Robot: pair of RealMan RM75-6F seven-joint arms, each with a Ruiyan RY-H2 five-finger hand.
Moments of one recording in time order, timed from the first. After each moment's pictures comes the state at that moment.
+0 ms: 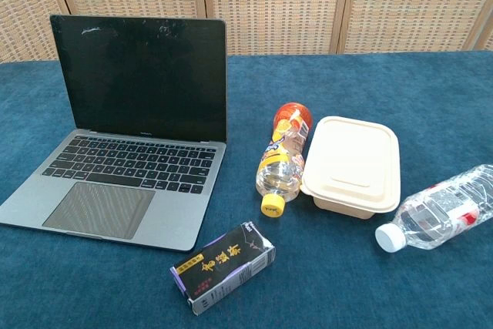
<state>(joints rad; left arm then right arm) -0.12 -1.27 -0.06 -1.67 1.50 1.51 0.28 0.11 -1.24 0.03 -1.54 -1.54 1.46 -0.17</state>
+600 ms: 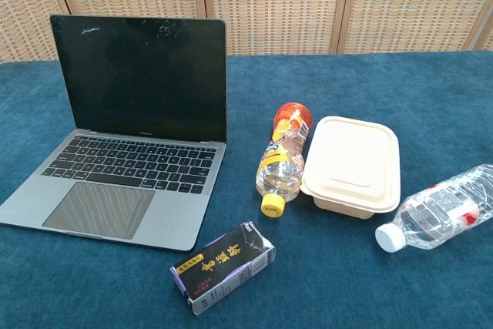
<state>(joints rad) -0.22 -1.22 -0.14 -1.77 1.46 1.40 0.31 0.12 -1.25 0.03 -1.53 -1.54 1.43 -0.18</state>
